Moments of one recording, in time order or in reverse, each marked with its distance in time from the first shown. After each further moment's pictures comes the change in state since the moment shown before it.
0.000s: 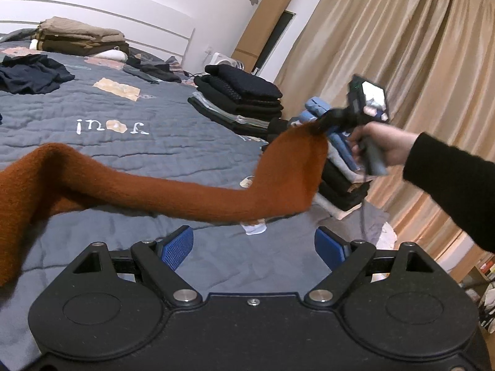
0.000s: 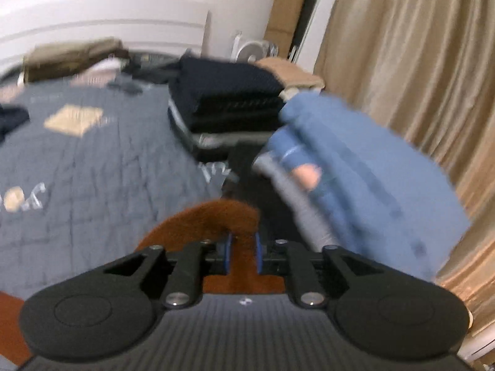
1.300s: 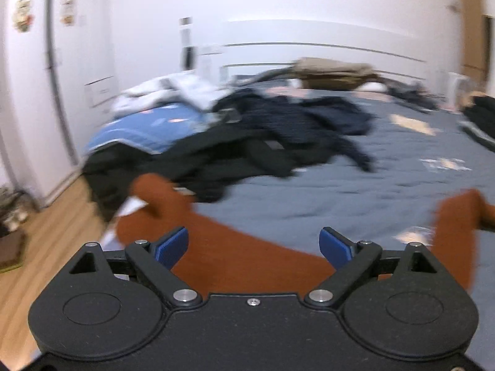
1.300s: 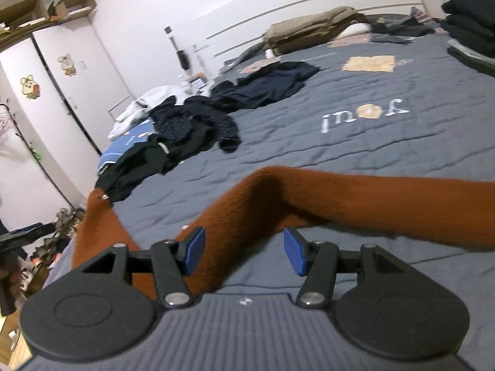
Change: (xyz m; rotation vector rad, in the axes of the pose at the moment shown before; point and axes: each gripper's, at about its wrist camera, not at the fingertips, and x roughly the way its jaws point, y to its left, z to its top) left arm -0.290 0.252 0.048 -0.039 -0.055 1.015; right arm -0.187 0.248 -0.123 0.040 0.076 1.005
